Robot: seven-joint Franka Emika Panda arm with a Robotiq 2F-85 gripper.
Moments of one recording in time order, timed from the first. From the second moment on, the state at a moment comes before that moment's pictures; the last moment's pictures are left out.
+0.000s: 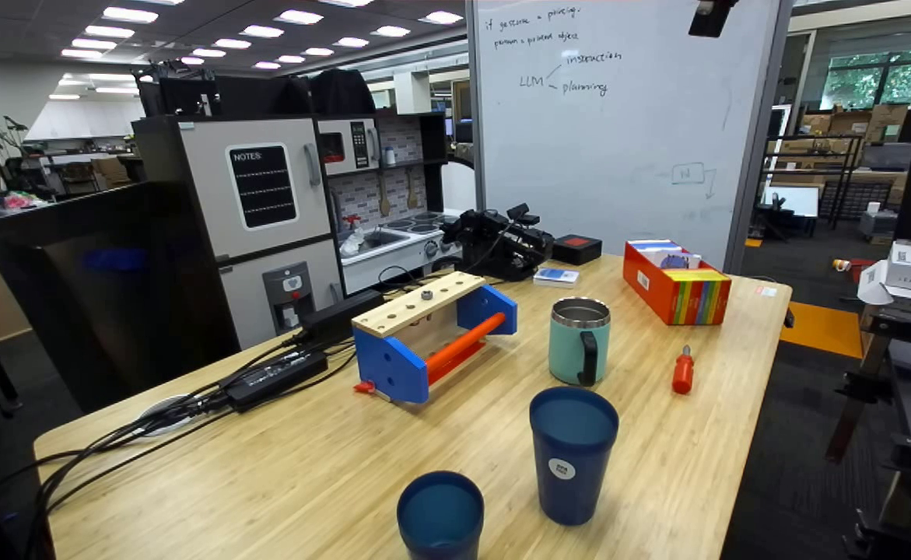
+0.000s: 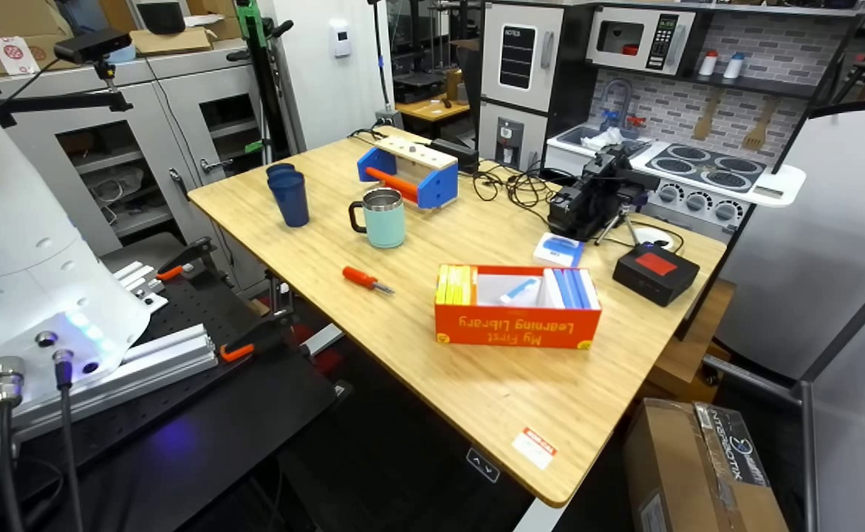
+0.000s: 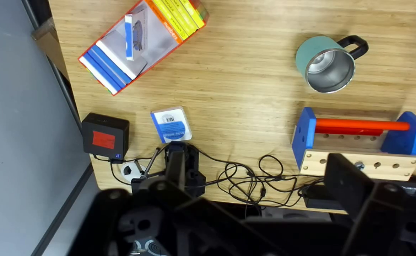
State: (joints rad) arm -0.09 -0.44 -0.20 -2.39 -0.13 2.24 -0.26
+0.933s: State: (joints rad) arm 0.03 -0.02 -0.07 -2.08 0.03 2.27 -0.31
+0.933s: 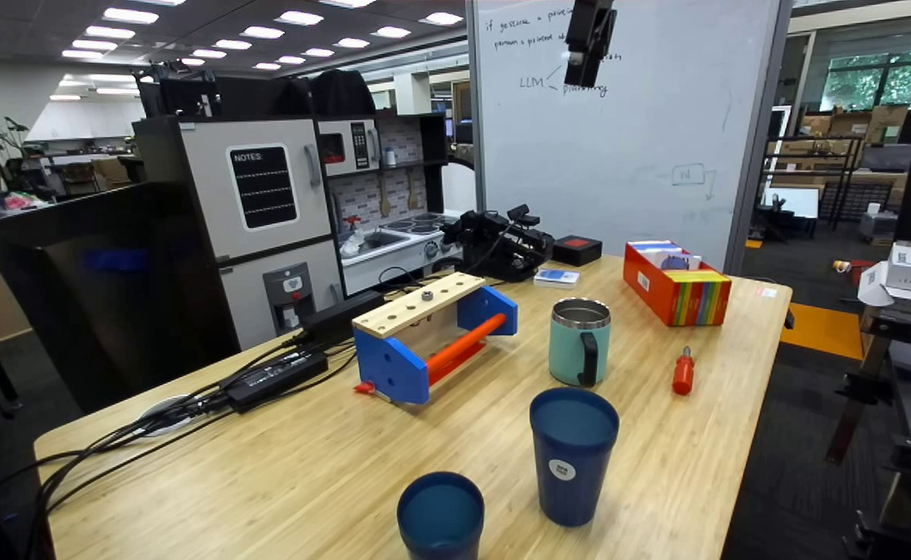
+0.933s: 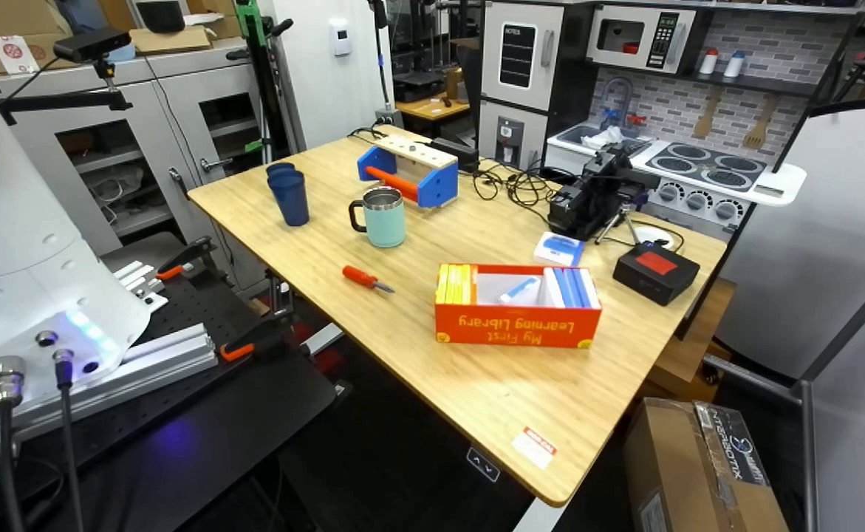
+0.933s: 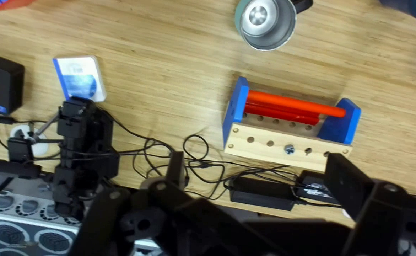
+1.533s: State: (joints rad) arm 0.07 0.13 0.03 -1.95 0.03 2.14 -0.35
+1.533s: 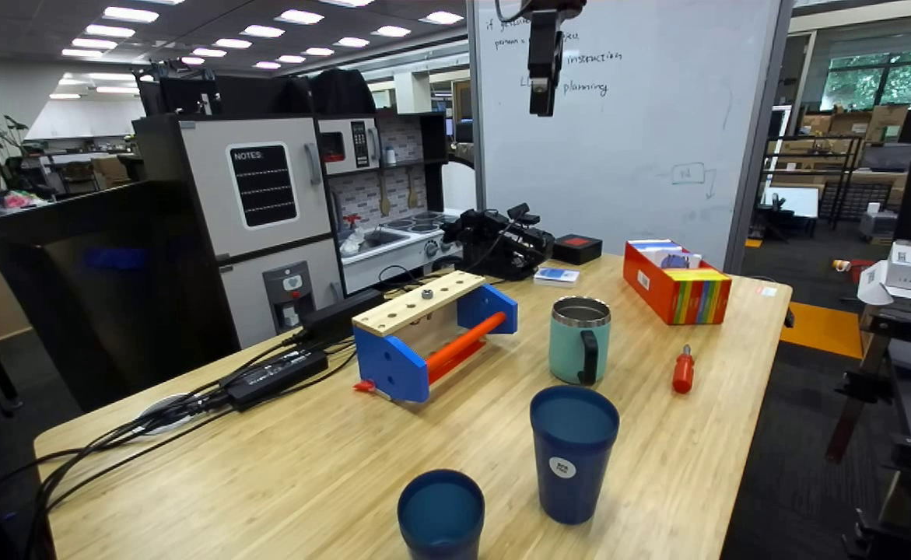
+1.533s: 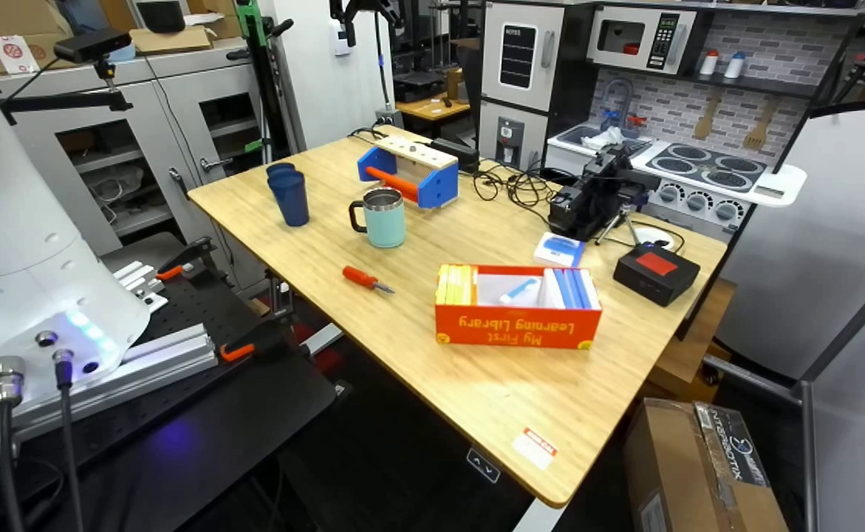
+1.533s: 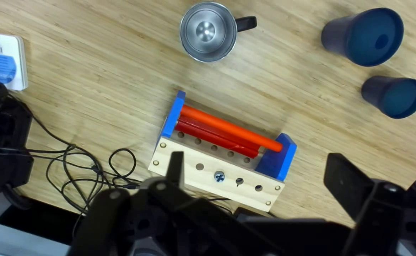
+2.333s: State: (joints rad) arm 0.07 0.15 0.04 -1.94 0.03 2.13 -0.40
